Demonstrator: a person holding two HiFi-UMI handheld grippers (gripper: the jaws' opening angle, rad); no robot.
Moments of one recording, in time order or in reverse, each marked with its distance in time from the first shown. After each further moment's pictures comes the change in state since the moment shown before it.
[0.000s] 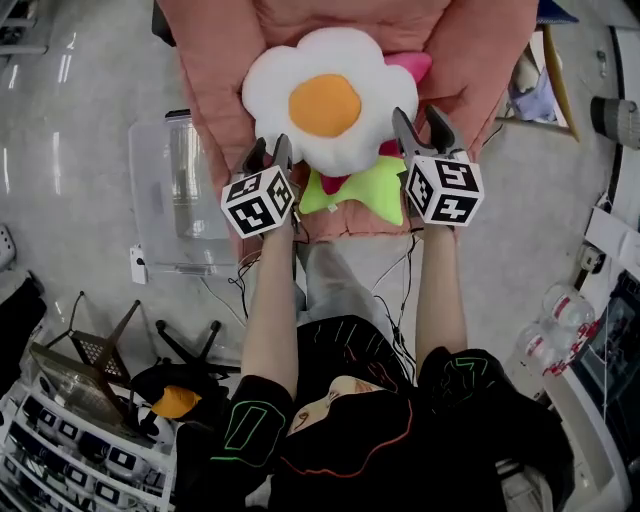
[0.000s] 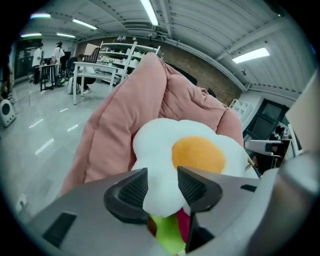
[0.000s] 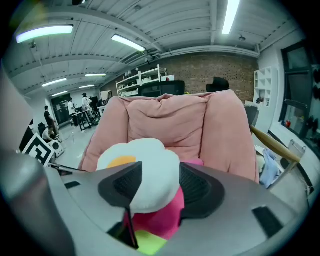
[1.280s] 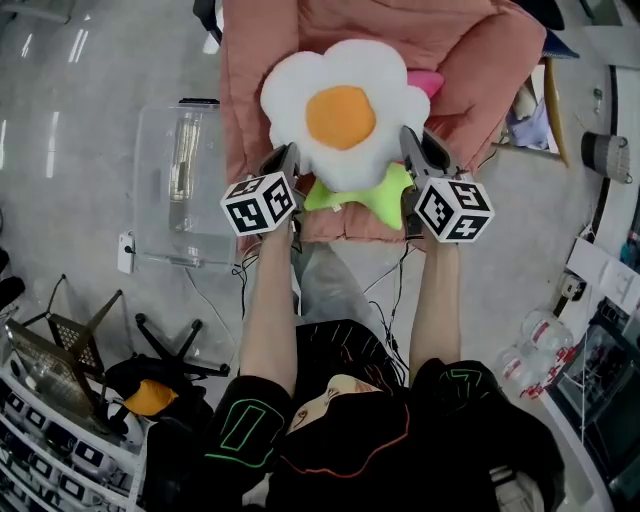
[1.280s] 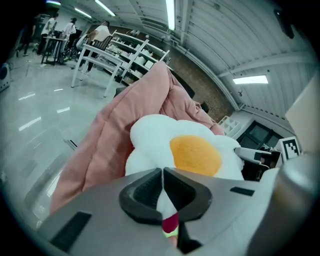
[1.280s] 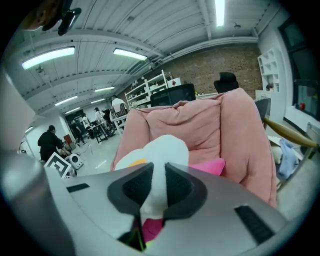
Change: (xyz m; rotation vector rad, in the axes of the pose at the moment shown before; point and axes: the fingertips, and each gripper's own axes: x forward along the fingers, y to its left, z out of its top) left arm -0.046 0.001 -0.006 -0.150 -0.029 -0.187; right arm -0.038 0.062 0.018 0.091 -0.056 0.182
